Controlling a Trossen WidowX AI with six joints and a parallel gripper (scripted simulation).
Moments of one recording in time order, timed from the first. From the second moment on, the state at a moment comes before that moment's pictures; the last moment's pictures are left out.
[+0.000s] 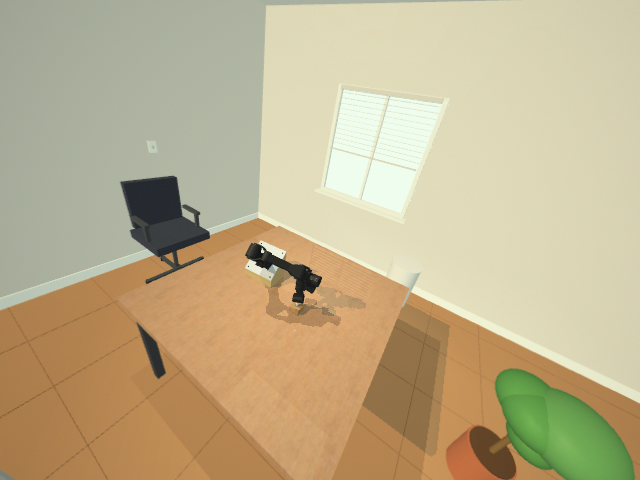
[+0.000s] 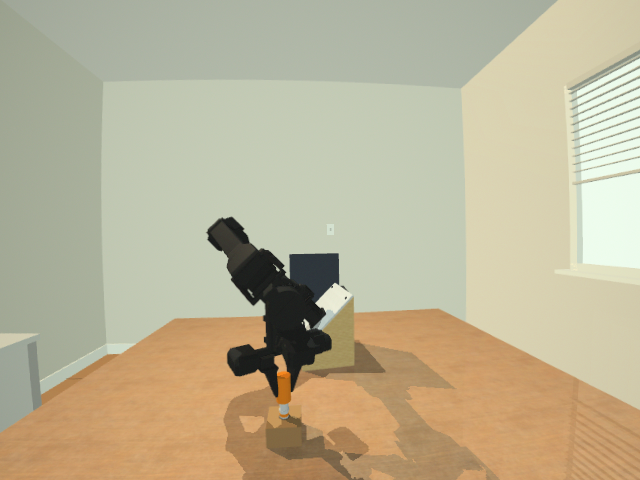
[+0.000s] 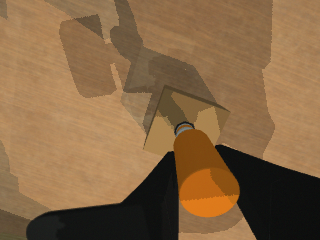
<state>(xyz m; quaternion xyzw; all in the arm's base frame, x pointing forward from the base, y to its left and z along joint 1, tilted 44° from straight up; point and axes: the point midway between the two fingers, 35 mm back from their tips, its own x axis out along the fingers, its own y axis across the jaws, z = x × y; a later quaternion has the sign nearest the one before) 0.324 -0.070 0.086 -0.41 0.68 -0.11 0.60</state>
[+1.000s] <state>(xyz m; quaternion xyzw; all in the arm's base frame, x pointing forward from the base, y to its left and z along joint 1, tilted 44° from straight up) 0.323 -0.083 0.072 -0.41 0.68 -0.11 0.60</state>
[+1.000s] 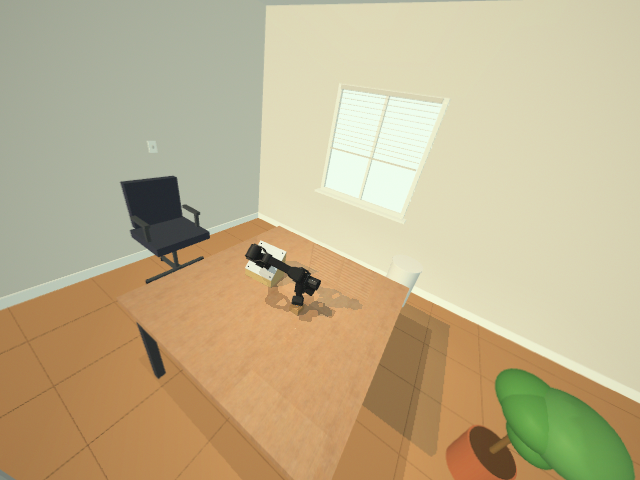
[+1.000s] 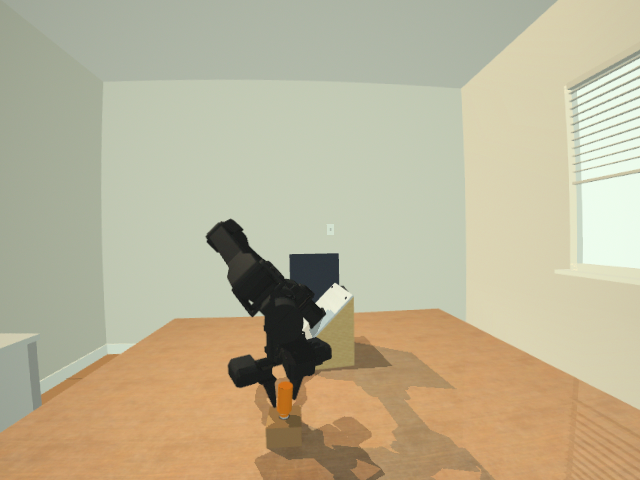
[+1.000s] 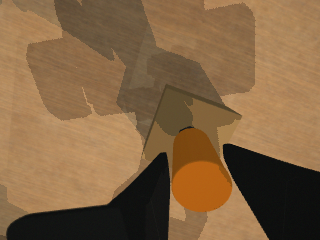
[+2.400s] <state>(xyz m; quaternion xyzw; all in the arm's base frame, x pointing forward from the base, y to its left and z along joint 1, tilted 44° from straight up) 0.321 -0.035 0.116 -0.25 0.63 -0.28 0.68</state>
